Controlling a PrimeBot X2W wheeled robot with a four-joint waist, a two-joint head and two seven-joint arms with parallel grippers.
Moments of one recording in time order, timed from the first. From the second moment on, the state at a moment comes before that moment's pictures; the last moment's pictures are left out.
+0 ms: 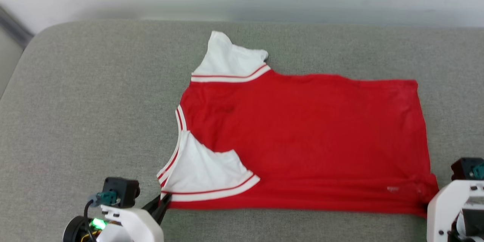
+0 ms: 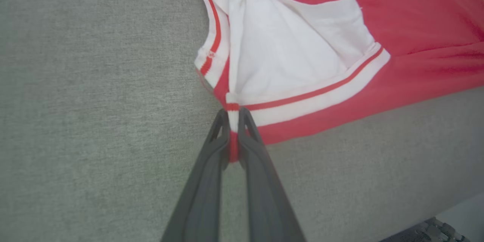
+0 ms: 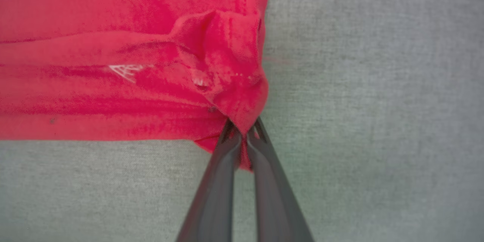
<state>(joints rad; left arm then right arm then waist) -0.10 0.65 -0.61 -0.12 -0.80 0.27 0.20 -0.05 -0.17 -0.20 0.06 0.18 0.13 0.86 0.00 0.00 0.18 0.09</state>
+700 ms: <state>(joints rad) 0.03 0.69 -0.70 -0.13 -0.78 0.30 0.25 0.16 -0.20 -0.23 -0.09 0.24 0.13 0.96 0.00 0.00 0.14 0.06</state>
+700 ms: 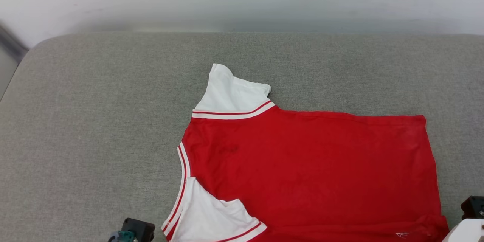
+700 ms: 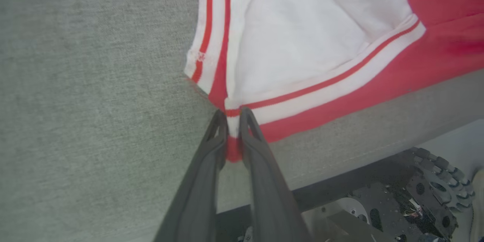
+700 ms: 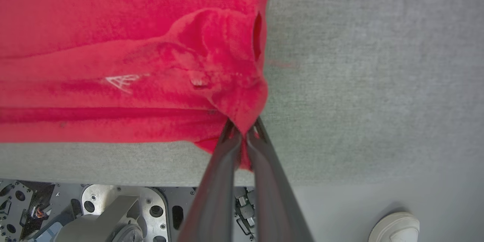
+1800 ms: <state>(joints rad) -0.05 0.53 -0.46 -0.14 -0.55 0.25 -0.26 0.03 -0.22 -0.07 -0.16 0.27 0.13 0.15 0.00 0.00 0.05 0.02</state>
